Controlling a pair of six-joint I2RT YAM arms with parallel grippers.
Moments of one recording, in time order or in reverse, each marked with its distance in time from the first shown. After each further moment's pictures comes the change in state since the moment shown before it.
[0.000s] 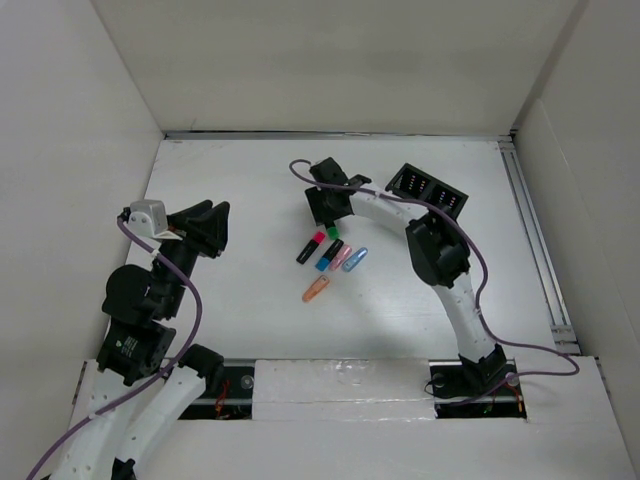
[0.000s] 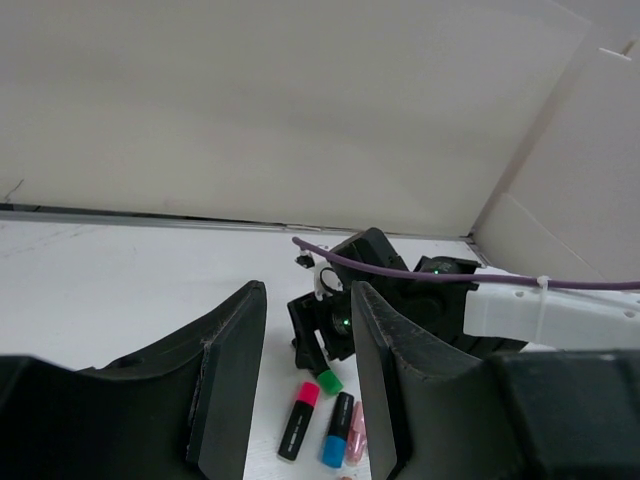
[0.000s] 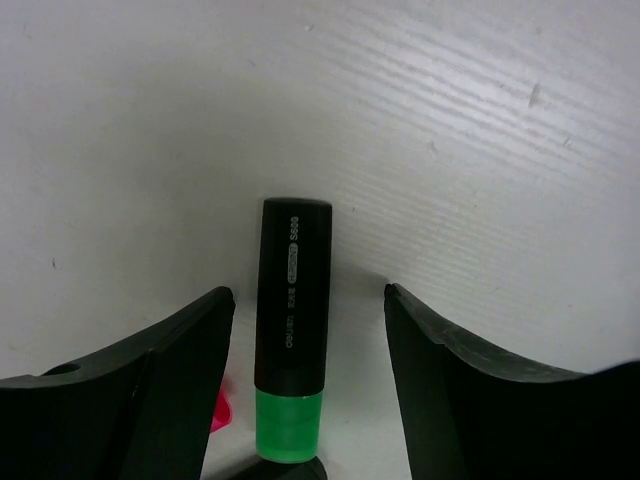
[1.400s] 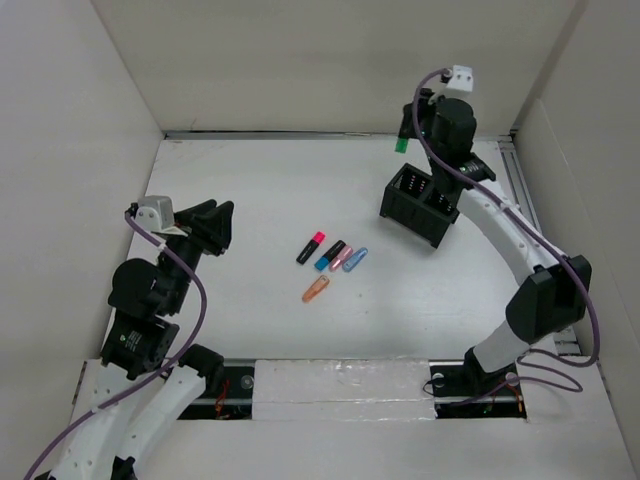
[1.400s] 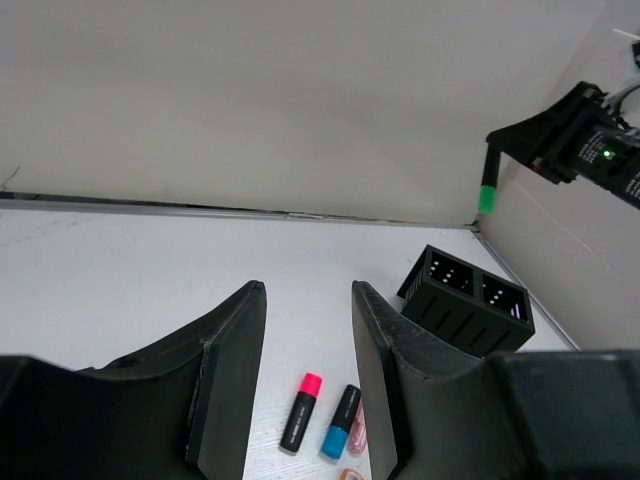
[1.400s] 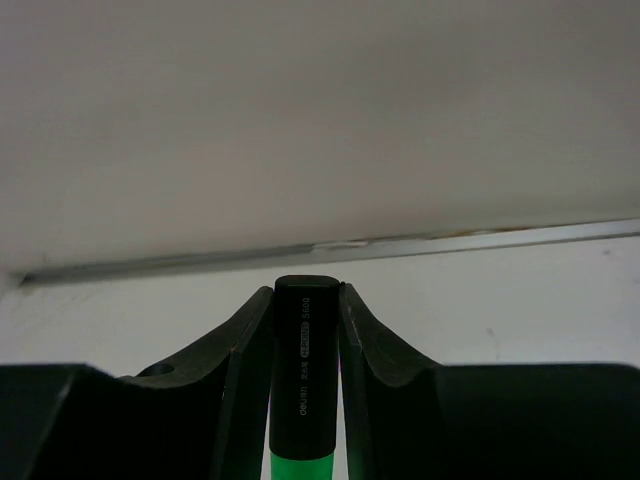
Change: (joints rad) left arm 0.000 0.026 -0.007 0.000 0.005 0.000; right arm -0.283 -0.717 -0.371 0.584 0.056 0.034
